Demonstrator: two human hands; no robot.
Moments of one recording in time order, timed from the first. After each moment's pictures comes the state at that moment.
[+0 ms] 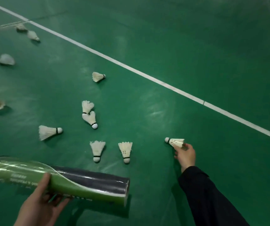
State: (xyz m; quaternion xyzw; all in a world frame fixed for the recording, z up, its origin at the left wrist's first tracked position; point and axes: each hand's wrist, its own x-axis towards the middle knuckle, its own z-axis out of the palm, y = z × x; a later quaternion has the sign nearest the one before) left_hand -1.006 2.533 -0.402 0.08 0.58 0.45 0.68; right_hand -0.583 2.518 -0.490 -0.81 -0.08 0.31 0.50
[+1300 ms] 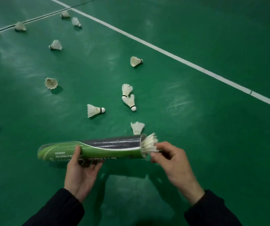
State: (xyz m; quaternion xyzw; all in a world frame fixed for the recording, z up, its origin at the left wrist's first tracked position) left_hand -1.072 2.533 -0.426 -0.01 0.50 0.53 0.68; right_hand -0.809 2.476 -0.384 -0.60 -0.46 0.47 0.45
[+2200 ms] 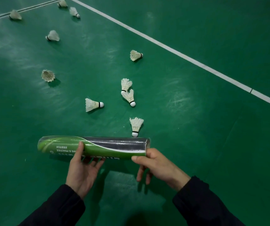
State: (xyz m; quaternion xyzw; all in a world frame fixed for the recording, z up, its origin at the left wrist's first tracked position) left_hand -1.061 2.530 -0.440 0.01 0.51 0.53 0.67; right_hand -0.826 2.492 -0.390 -0.51 -0.44 0.69 0.27
